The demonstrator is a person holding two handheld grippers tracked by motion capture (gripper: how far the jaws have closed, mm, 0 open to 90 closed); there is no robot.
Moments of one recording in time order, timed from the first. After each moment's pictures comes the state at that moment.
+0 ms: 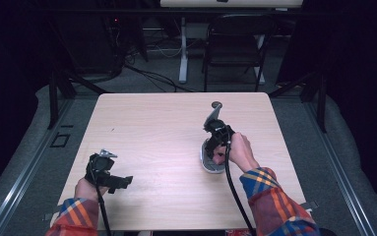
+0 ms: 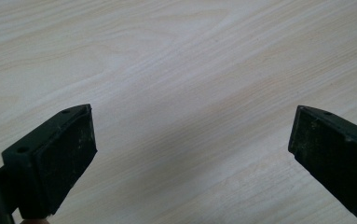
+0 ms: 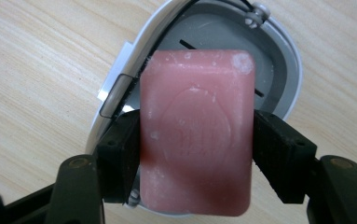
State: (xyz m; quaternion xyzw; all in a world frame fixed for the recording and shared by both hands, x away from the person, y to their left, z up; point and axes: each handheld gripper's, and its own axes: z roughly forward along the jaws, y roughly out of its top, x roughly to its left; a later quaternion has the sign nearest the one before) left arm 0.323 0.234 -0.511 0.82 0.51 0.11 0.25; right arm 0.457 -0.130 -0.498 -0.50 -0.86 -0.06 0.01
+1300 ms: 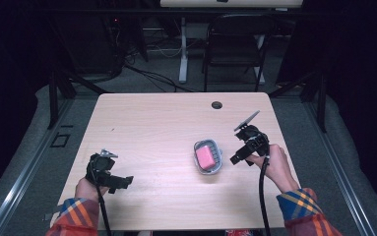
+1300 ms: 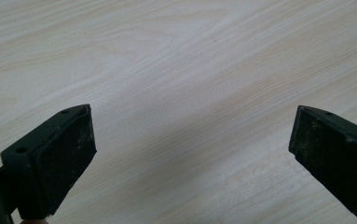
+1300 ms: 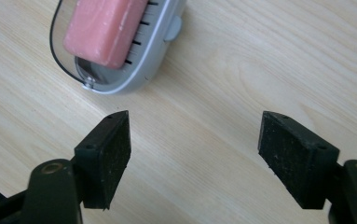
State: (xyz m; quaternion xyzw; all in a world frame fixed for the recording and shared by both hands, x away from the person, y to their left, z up) left arm 0.323 0.232 -0.511 0.82 0.50 0.11 0.25; right arm 0.391 -0.217 -0.462 -0.48 -0.86 -0.15 -0.03
